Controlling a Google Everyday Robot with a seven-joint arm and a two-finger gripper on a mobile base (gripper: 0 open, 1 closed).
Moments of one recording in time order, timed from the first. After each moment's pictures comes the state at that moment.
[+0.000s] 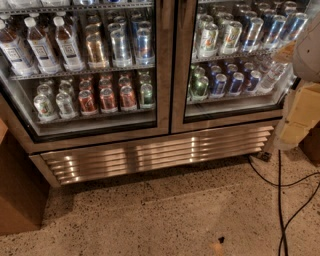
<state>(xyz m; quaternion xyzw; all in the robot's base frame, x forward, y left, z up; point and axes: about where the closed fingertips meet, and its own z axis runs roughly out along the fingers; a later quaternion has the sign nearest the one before) 0.438 -0.216 0.977 -0.60 0.78 -0.04 0.16</state>
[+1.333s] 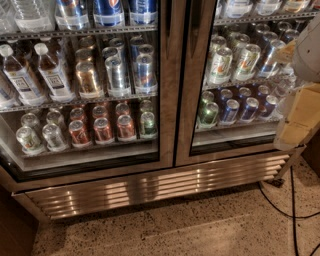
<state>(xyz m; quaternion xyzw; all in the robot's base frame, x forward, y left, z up) 0.438 -0.216 0.977 -0.60 0.78 -0.04 0.16</state>
